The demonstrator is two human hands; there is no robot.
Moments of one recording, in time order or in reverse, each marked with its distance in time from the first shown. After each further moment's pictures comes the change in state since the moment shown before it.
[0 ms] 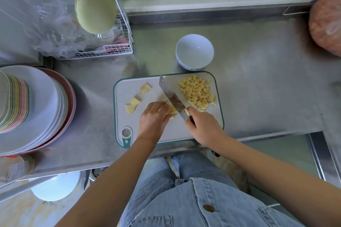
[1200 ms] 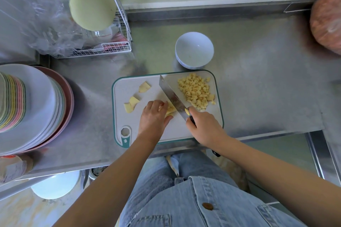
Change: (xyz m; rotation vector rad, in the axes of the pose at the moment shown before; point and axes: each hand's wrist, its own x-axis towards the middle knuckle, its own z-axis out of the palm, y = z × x) left_hand 0.000 0.003 0.003 0.144 -0.056 0.022; right_hand 0.000 0.004 0.000 -0.021 0.002 -0.013
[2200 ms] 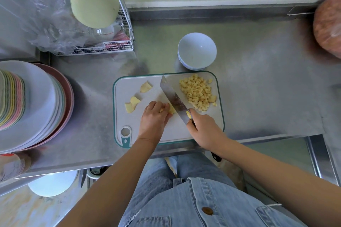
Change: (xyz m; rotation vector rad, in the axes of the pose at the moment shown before) left_hand 0.000 -0.006 0.012 -0.024 0.079 0.028; right_hand 0.003 0.004 0.008 0.106 -0.024 -0.019
